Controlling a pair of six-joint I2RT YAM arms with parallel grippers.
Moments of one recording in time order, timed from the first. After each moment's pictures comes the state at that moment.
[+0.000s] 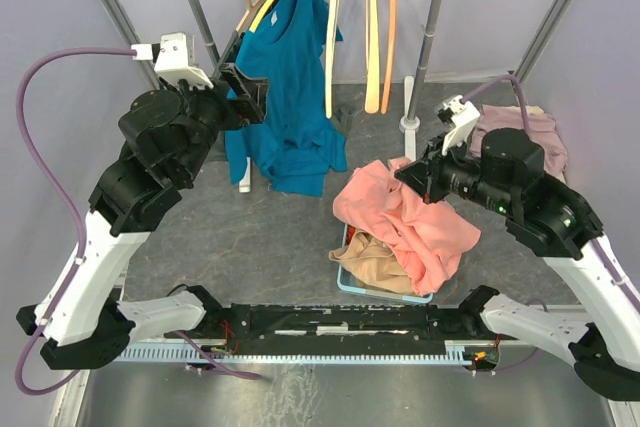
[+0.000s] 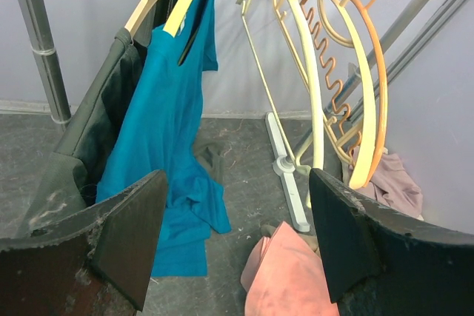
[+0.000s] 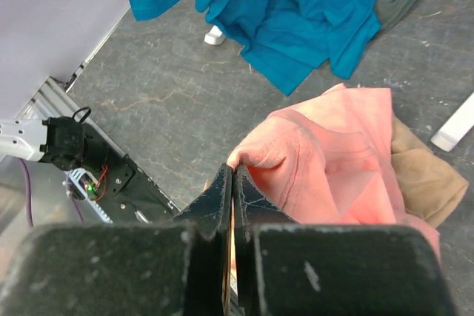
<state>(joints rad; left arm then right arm) -0.72 1.10 1.68 -0.57 -0.47 -0.32 0.69 0.92 1.41 -0.82 -0.11 0.29</state>
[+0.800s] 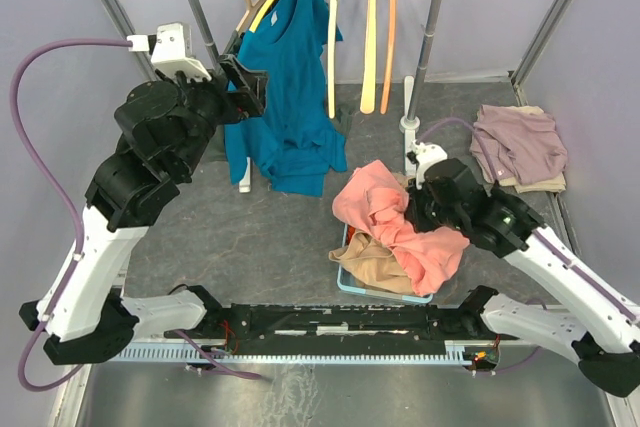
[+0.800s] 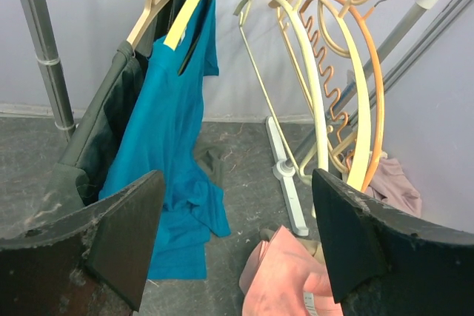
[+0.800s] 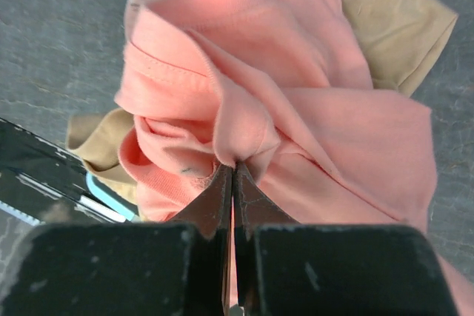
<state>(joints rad) -0.72 1.14 1.76 -0.61 -0.48 -0.32 0.74 0.92 1.09 -0.92 0.12 0.36</state>
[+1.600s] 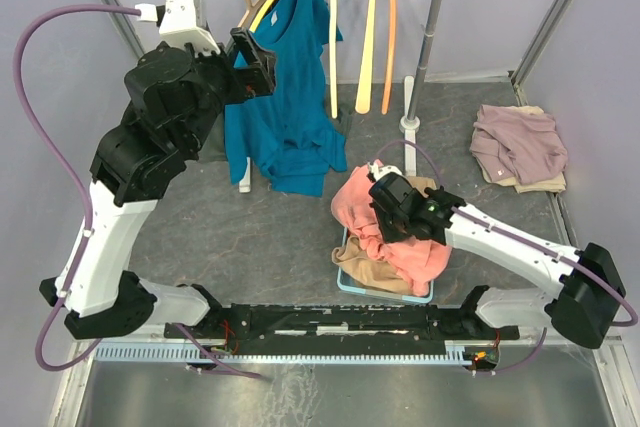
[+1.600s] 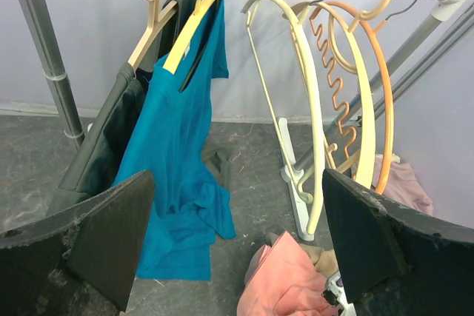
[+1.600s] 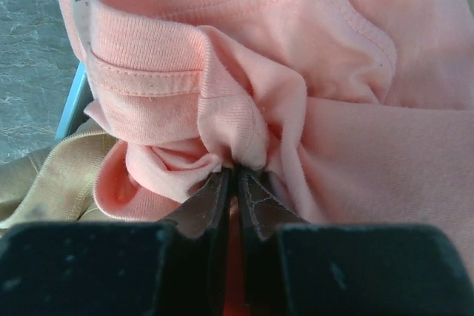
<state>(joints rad) -0.72 1.32 2.04 -0.77 -0.51 -0.32 0.86 1.24 0.91 -0.73 0.20 0.47</state>
